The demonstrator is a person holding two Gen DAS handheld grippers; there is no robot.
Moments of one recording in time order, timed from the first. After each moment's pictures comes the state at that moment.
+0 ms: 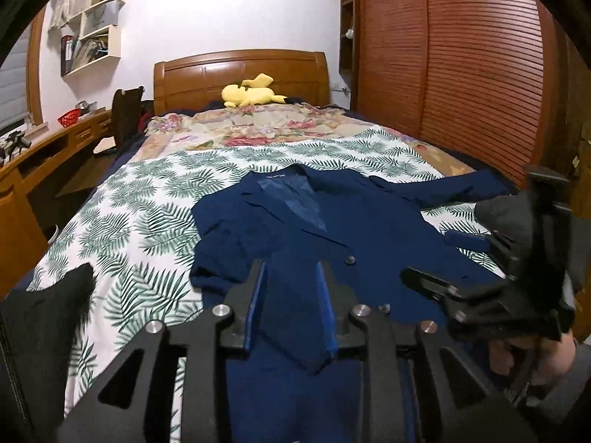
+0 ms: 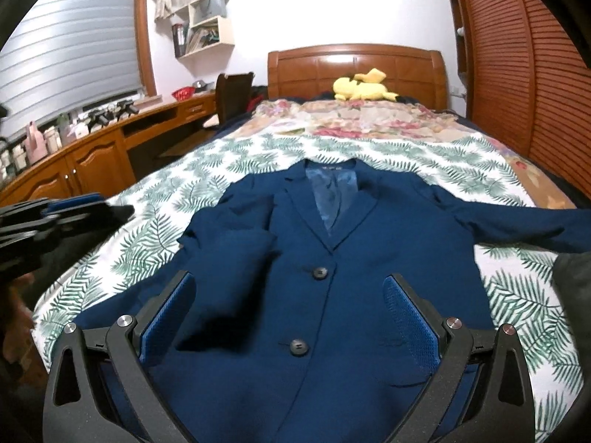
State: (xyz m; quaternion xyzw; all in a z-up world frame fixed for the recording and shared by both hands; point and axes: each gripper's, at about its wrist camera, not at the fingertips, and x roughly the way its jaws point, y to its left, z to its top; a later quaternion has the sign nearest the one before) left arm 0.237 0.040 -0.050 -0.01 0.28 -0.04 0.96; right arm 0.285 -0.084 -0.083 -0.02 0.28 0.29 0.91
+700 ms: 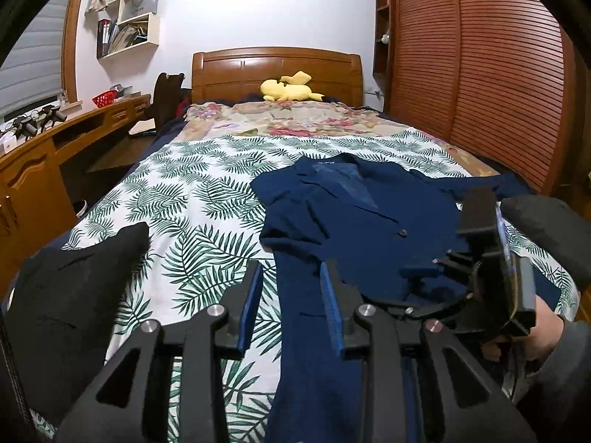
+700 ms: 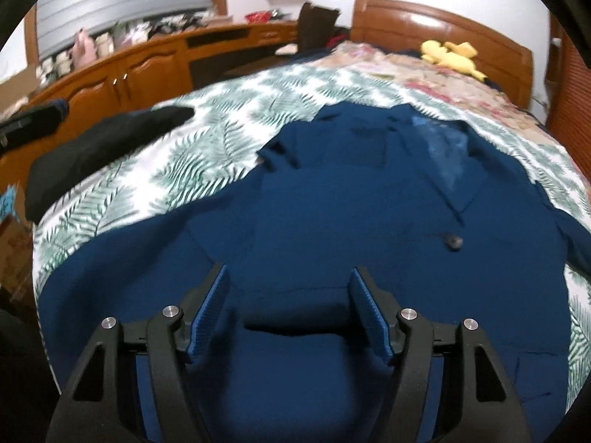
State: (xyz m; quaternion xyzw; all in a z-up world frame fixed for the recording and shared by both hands) left arm 0.182 0.118 -0.072 -0.04 0.28 0.01 0.96; right arm 0.272 0.030 -0.148 -0.14 0.36 0.40 0.83
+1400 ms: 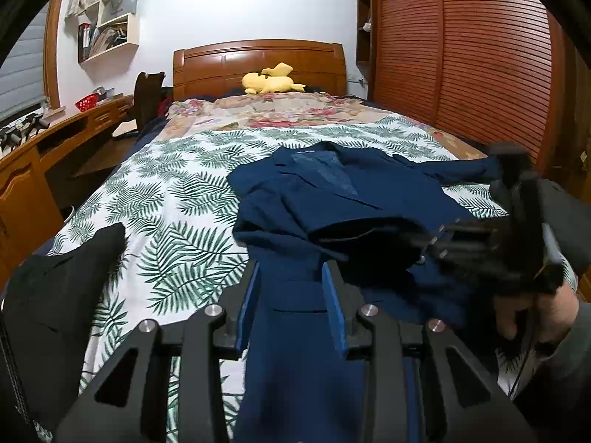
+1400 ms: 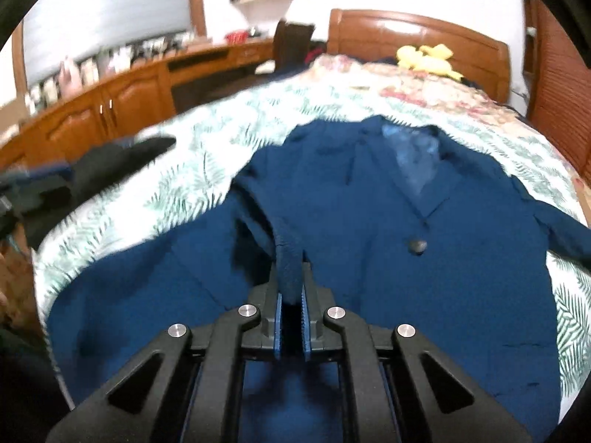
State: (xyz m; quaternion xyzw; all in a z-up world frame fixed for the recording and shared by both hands) left arm 0.197 0.085 -0.081 -0.02 0.30 -0.01 0.95; right arm 0.279 -0.019 -0.120 -0.08 0.33 0.38 0.86
